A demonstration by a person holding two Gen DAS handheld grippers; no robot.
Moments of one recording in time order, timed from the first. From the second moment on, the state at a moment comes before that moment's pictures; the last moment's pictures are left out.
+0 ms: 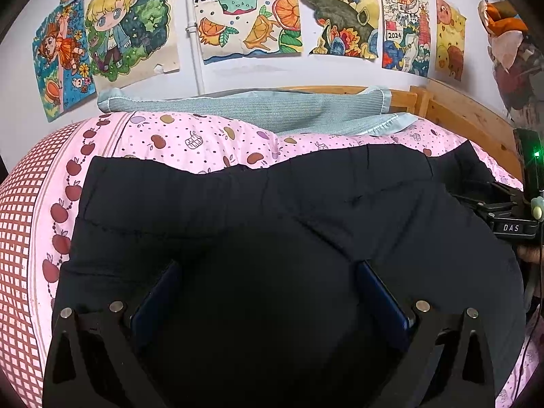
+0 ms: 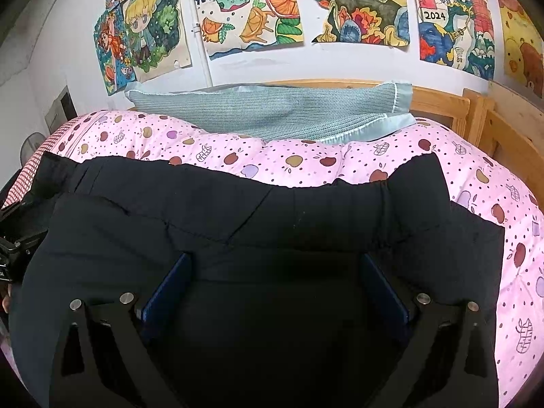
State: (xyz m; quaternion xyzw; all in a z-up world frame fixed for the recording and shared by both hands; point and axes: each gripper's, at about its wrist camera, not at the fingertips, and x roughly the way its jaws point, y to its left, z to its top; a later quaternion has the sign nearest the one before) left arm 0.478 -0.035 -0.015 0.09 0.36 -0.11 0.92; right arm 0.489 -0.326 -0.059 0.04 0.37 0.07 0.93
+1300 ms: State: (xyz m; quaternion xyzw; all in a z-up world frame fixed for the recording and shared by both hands) left arm 0.416 0.061 -0.003 -0.01 0.36 -0.07 0.93; right arm 0.369 -0.418 -0.030 0.07 0.34 0.04 0.94
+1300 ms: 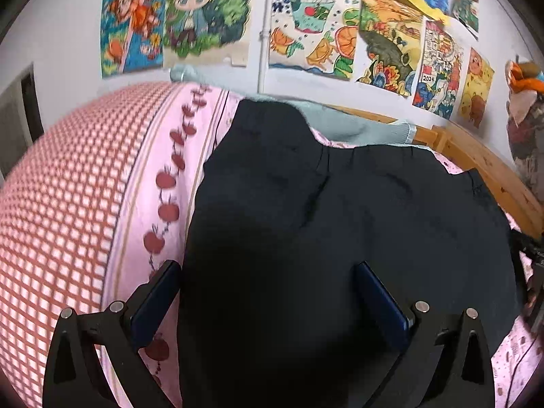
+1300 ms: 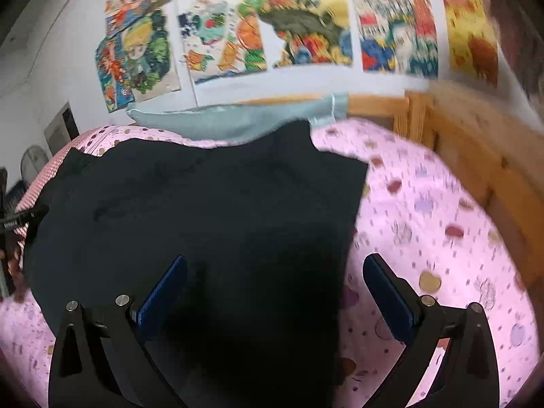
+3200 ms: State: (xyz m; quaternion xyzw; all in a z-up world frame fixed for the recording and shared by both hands) left arm 0.469 0.077 -0.066 -0.22 0.51 -0.14 0.82; right arm 0.387 -0.434 -0.103 0.18 0.39 0.11 0.90
